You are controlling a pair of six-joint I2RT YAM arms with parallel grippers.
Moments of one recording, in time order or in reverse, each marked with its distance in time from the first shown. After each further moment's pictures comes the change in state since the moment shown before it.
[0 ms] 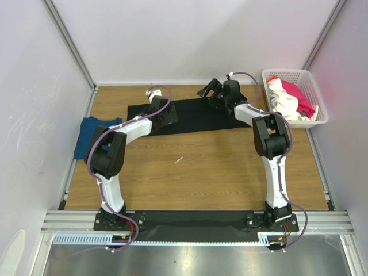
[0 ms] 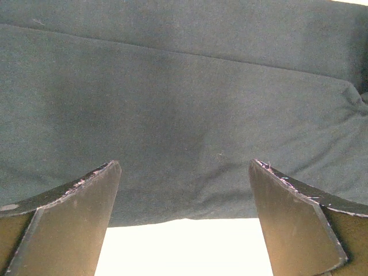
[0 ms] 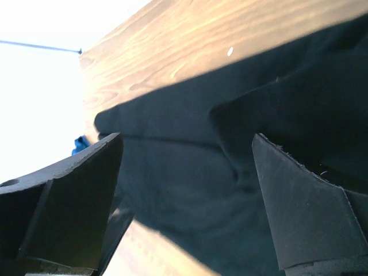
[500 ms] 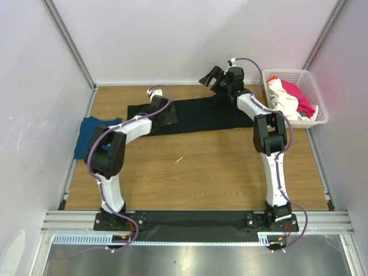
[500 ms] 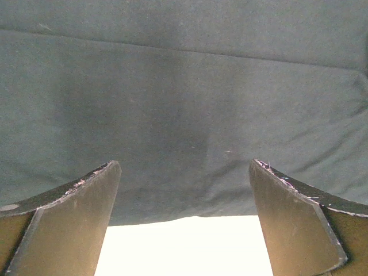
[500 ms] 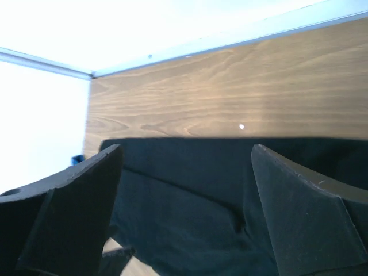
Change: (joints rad) left arm 0.002 -0.002 0.005 -0.012 -0.002 0.040; right arm -0.040 0.169 0.347 -0.075 -0.086 -0.101
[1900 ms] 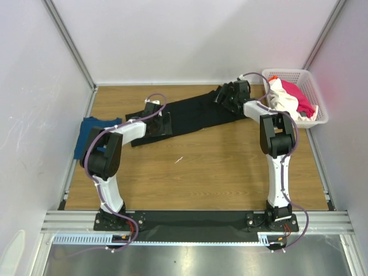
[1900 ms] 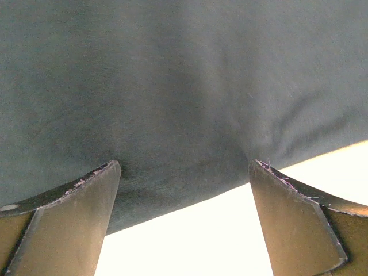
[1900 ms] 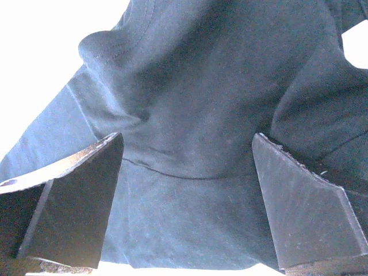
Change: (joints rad) left arm 0.073 -0.021 -0.088 -0.123 0.196 0.094; right arm -0.051 -0.152 -0.312 -0.194 0.232 -0.143
